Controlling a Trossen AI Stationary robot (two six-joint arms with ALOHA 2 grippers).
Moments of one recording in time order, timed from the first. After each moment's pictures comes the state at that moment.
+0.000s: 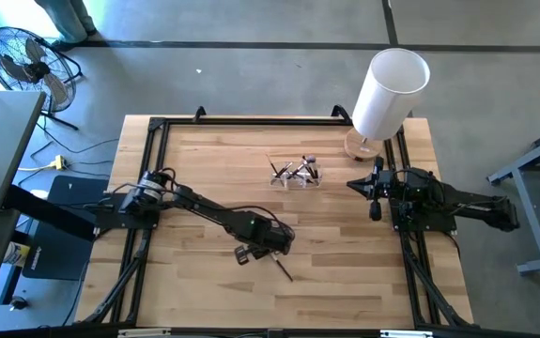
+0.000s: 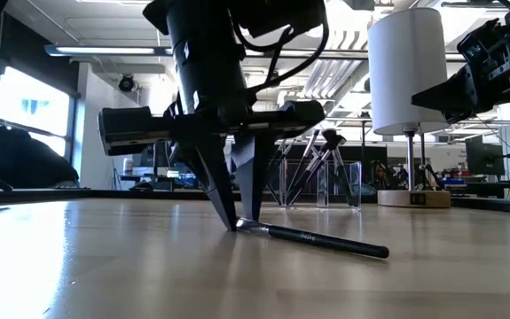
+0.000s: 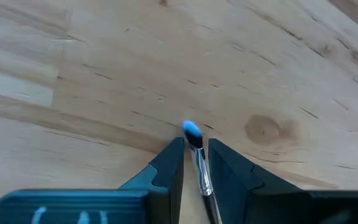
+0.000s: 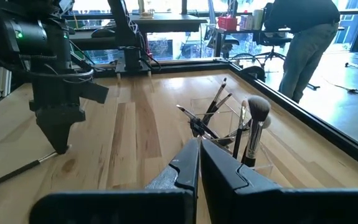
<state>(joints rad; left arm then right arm) -0.28 2.09 1.50 -0.63 0.02 -2.28 -0.18 0.04 0.07 -0.15 0.01 0.02</state>
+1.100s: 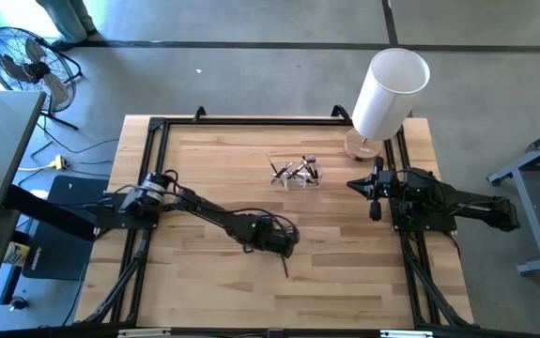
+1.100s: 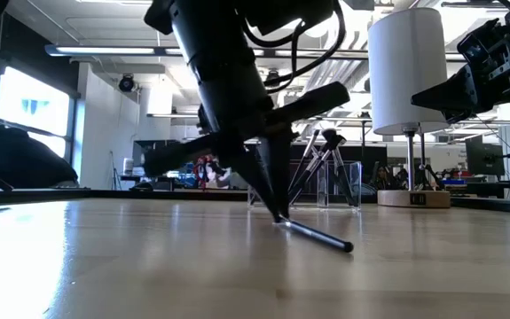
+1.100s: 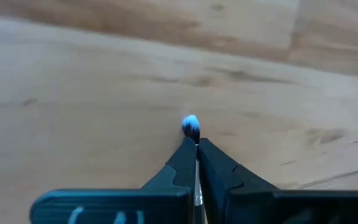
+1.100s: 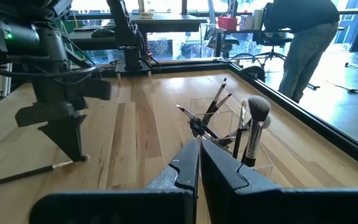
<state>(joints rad) -0.28 2.13 1.49 -0.55 -0.24 -1.96 -0.18 0.04 0.07 -0.15 0.01 0.02</state>
